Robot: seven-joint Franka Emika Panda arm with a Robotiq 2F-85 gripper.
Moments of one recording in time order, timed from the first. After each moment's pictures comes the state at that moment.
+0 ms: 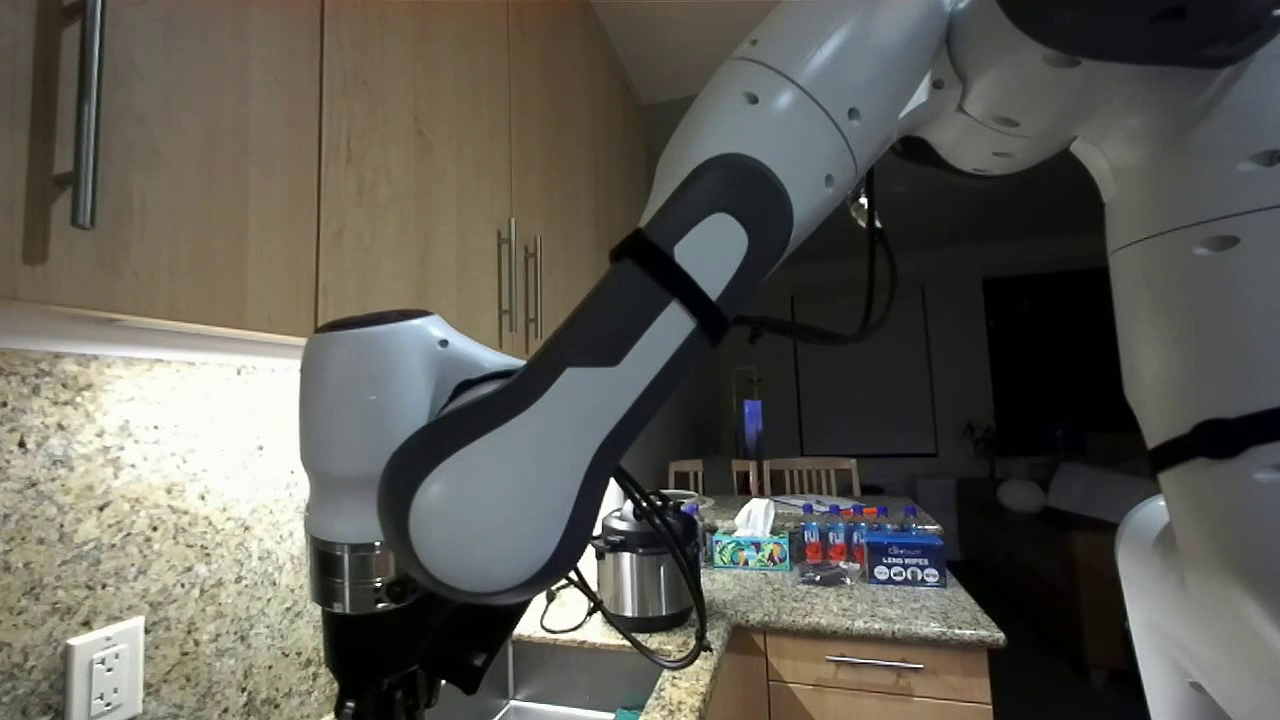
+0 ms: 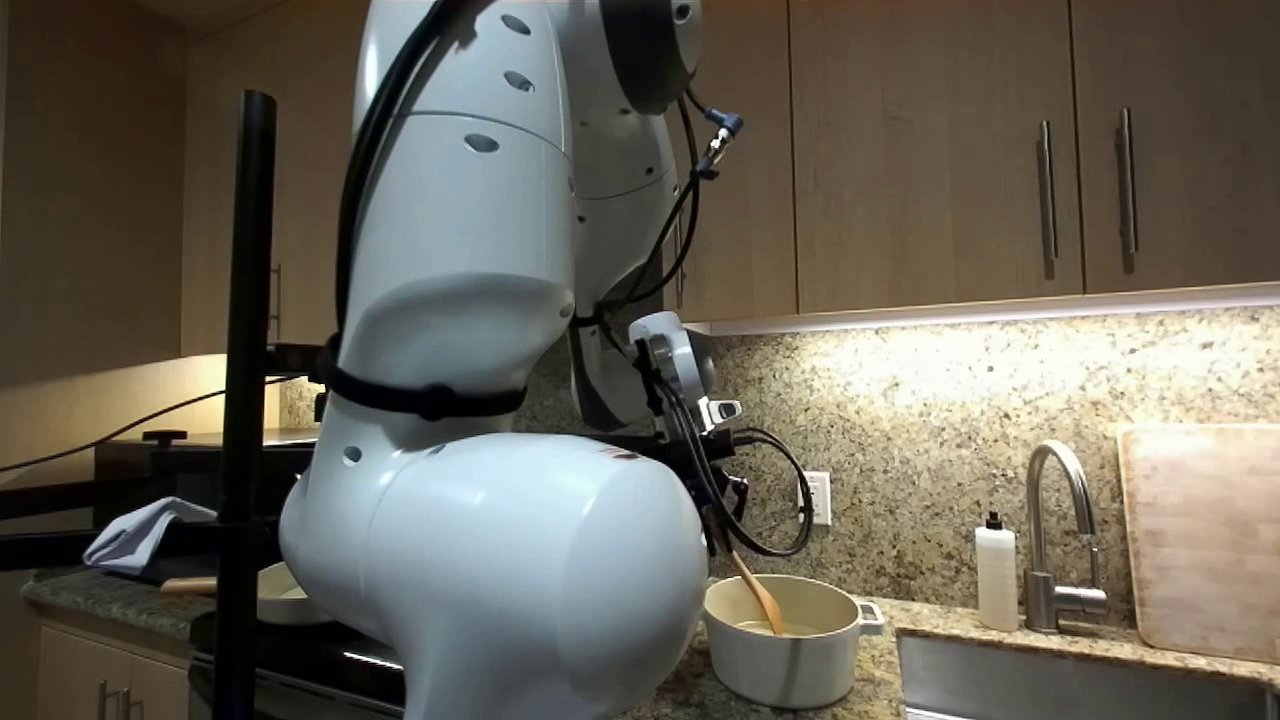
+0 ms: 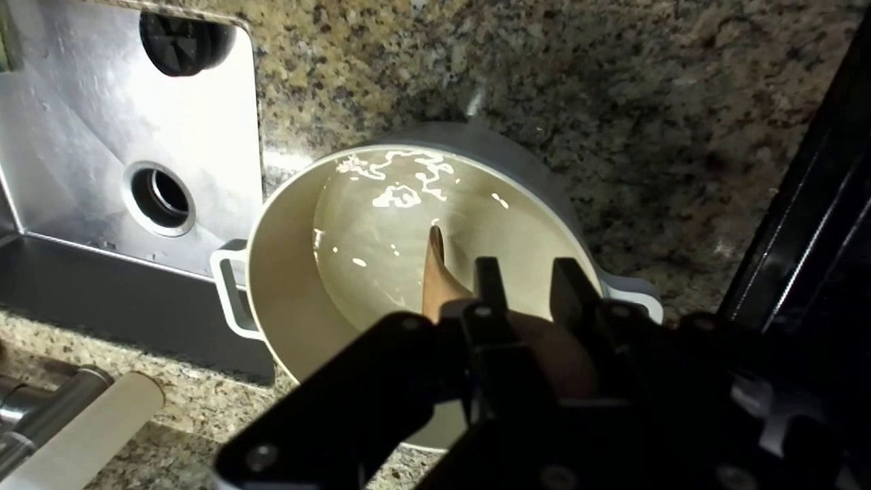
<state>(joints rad) 0.33 -0.01 0.30 -2.35 -0.42 2.48 0.28</state>
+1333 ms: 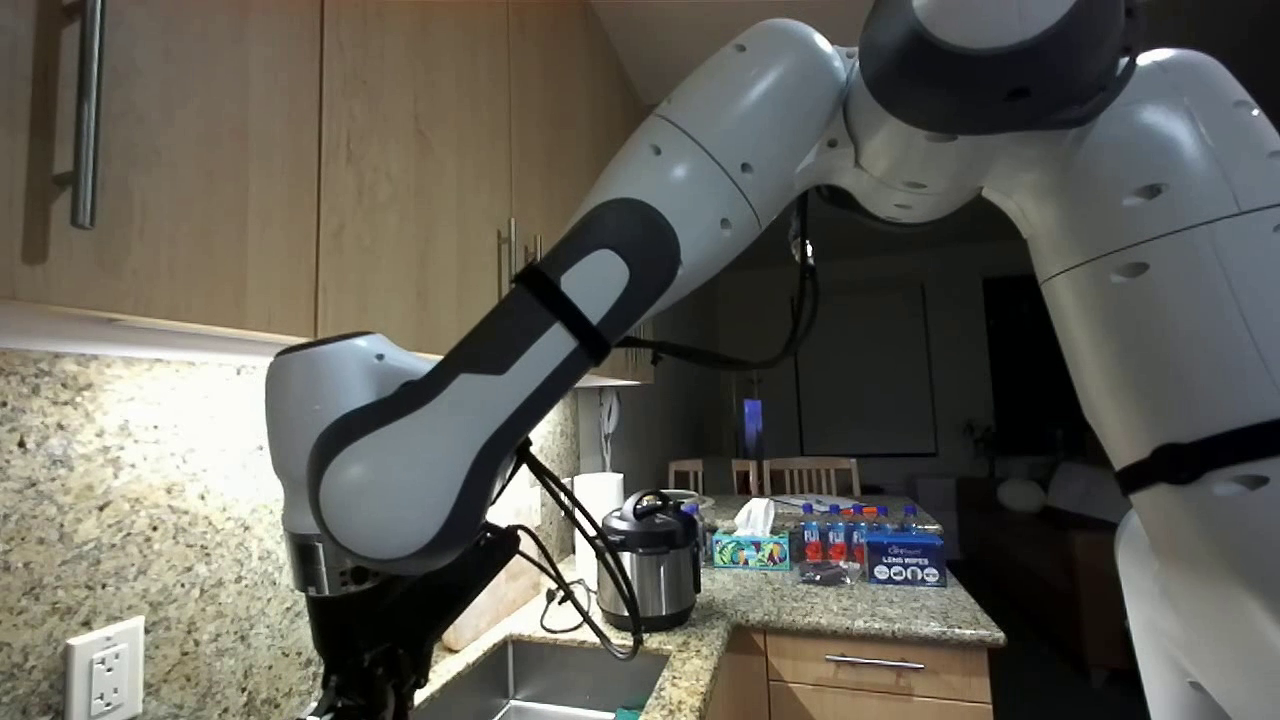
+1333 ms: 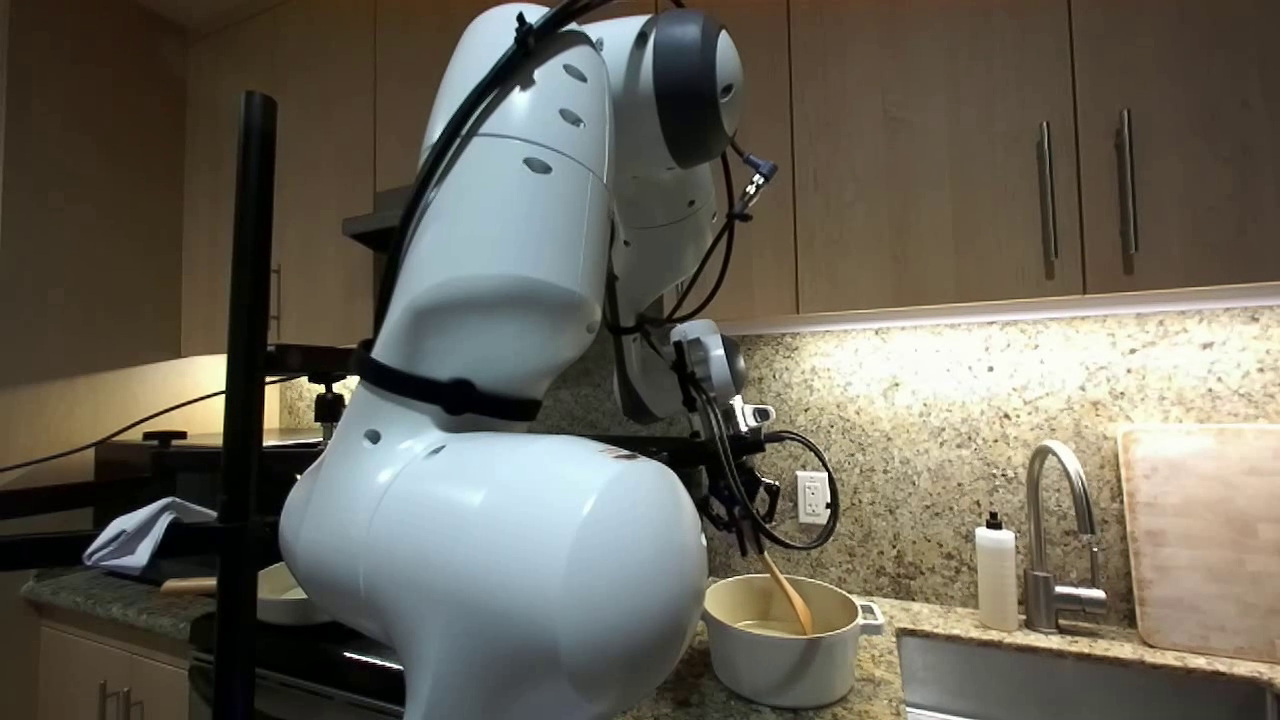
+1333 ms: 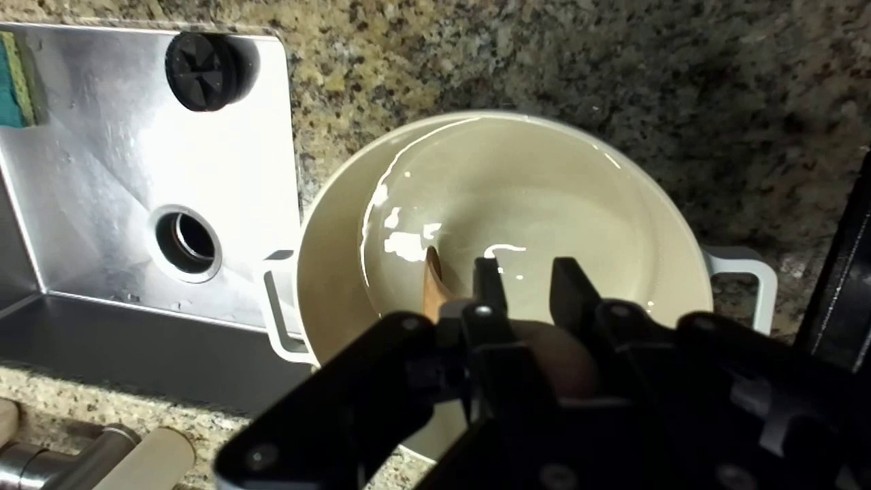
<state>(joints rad) 0.33 0.17 0.25 -2.12 -0.40 2.32 0.27</state>
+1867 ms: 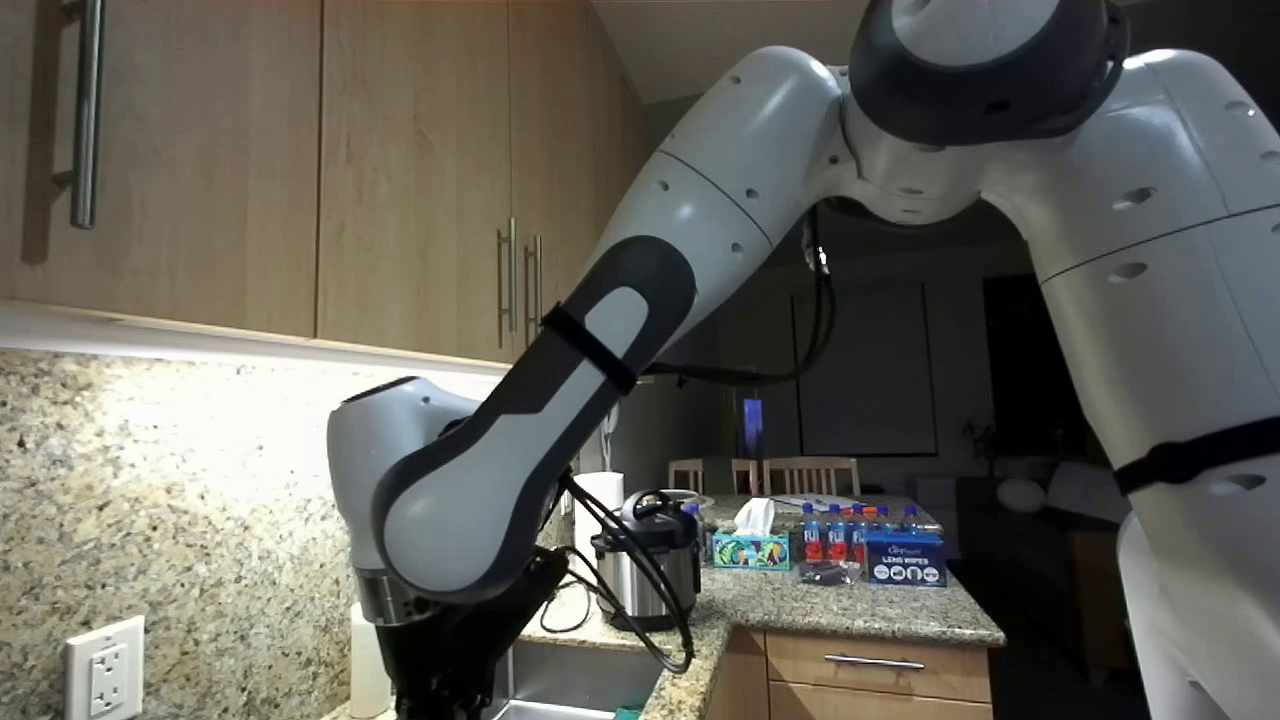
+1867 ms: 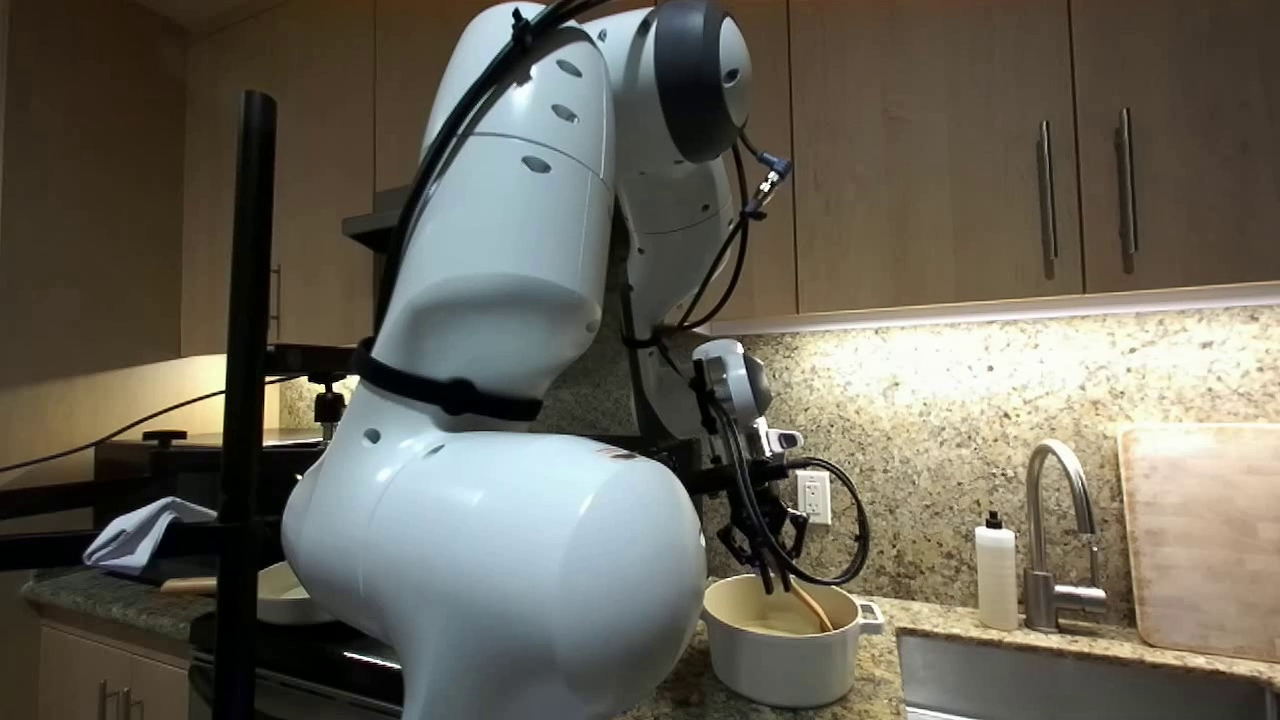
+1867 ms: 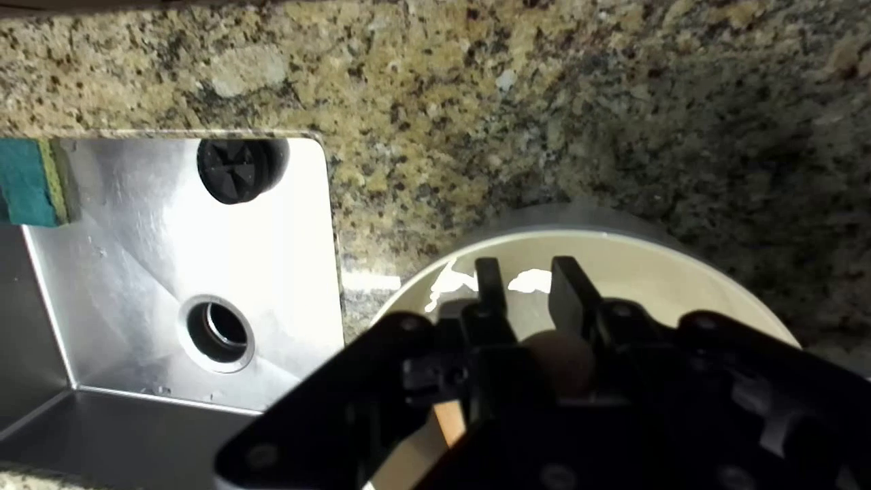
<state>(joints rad) 0.32 0.17 0.19 -2.21 -0.40 2.33 0.29</state>
